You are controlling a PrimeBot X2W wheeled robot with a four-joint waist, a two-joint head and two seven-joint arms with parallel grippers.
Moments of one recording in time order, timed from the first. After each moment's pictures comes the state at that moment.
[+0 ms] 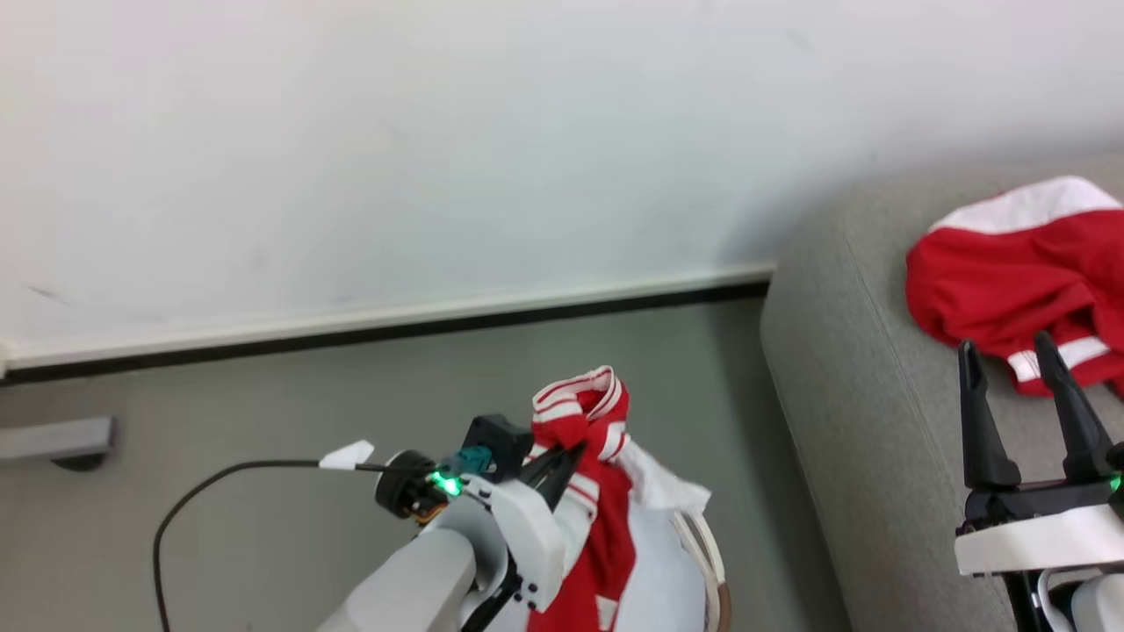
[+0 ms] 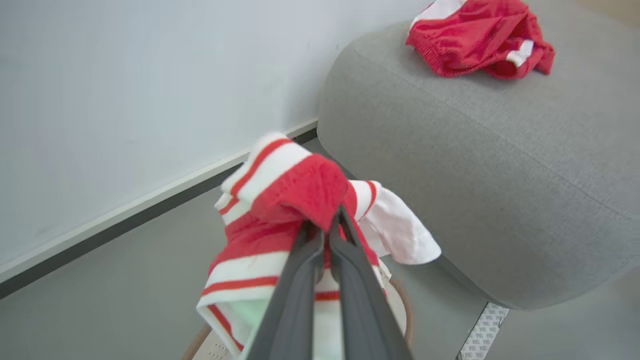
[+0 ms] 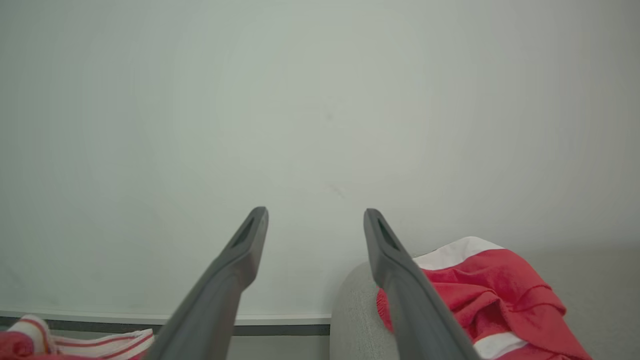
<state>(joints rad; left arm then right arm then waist) -0.70 0.05 -0.89 0.96 -0.53 -0.13 -0.26 -0.23 -0.17 0.03 0.17 0.29 0.13 -0.26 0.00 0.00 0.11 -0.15</state>
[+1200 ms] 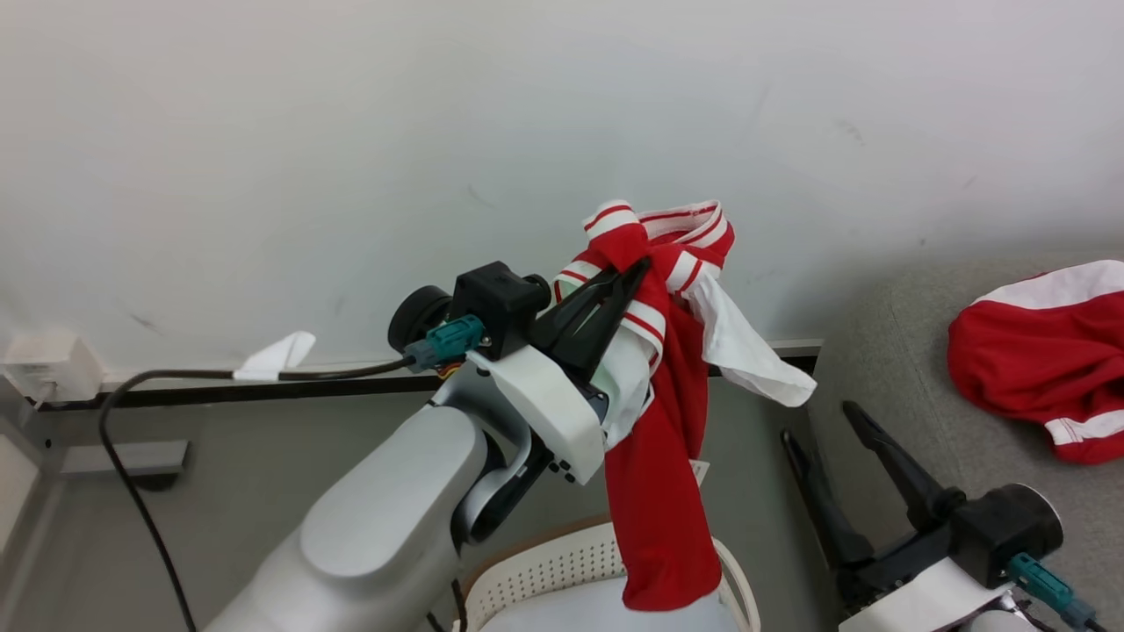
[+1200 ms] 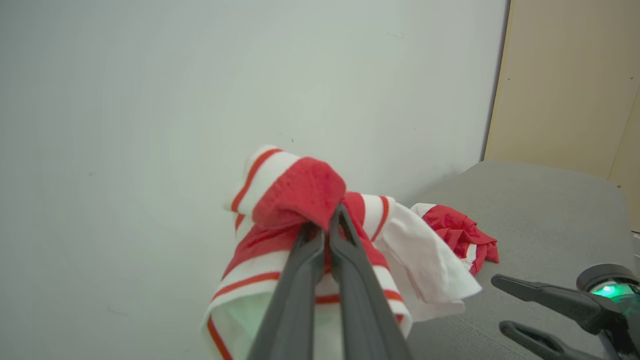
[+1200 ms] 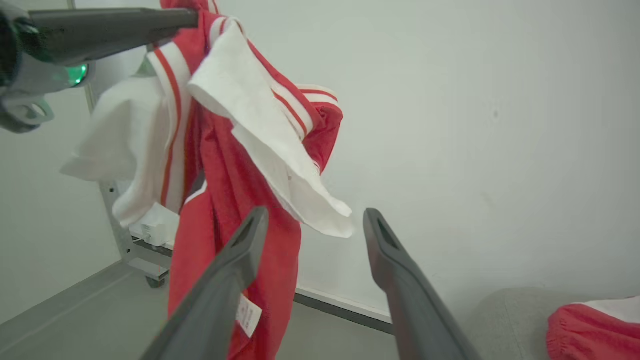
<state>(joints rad) -0.78 0.19 -0.79 0.34 -0.57 0.00 -0.13 -0.23 -0.25 0.40 0.20 0.40 0.13 -0.26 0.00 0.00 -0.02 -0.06</state>
